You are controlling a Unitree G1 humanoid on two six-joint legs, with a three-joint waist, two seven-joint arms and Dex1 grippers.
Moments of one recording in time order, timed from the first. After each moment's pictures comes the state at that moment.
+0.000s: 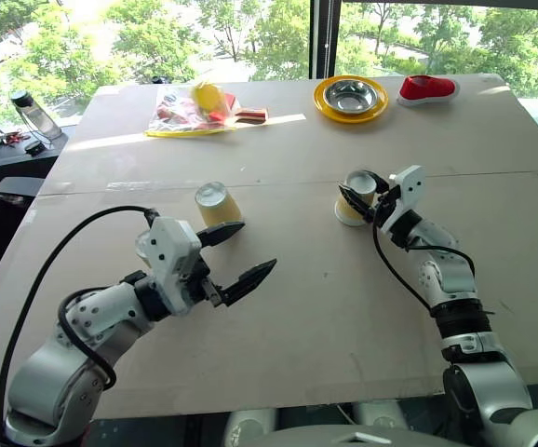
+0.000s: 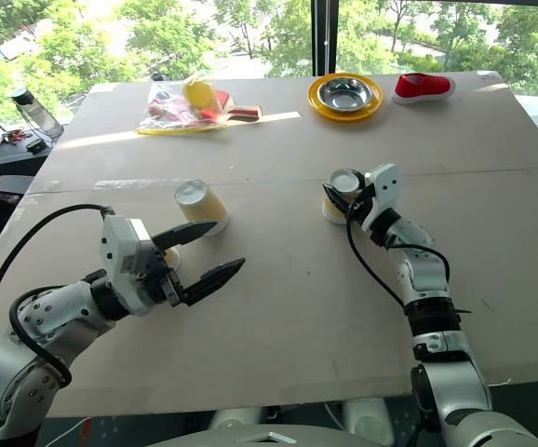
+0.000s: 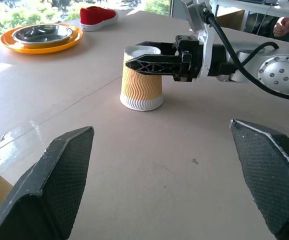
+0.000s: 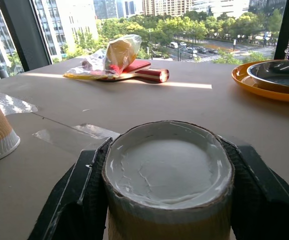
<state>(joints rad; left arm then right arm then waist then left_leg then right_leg) 0.14 0.69 0.22 -0.72 -0.69 0.48 -0.65 -0.55 -0.20 -0.02 0.36 0.28 0.00 0.63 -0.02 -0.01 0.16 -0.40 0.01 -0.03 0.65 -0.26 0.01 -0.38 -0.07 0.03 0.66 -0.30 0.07</state>
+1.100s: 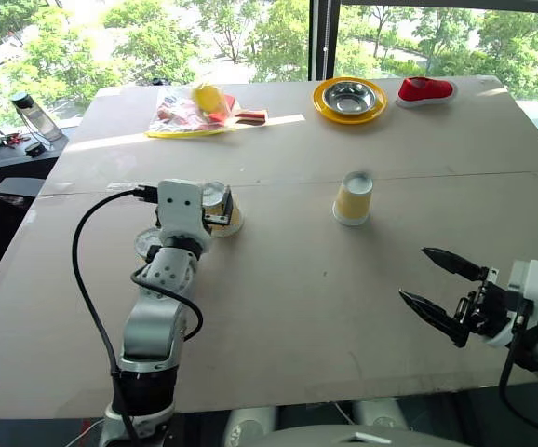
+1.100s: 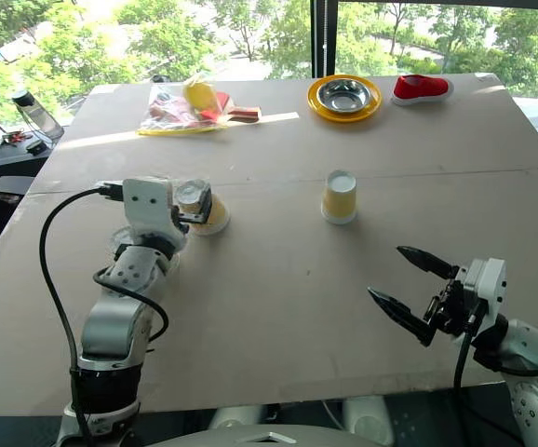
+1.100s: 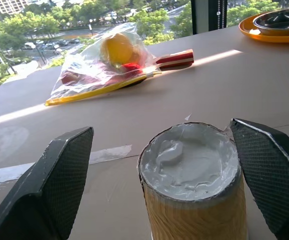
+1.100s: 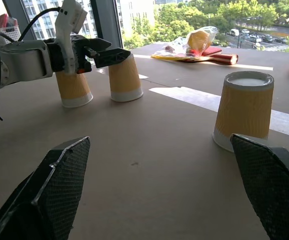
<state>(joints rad) -0.18 0.31 0.10 -0.37 -0.08 0.43 -0.01 0.30 -0.56 -0.25 -0.48 0.69 0.14 0.97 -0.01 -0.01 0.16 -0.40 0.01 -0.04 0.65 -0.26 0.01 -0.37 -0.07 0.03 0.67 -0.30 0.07</state>
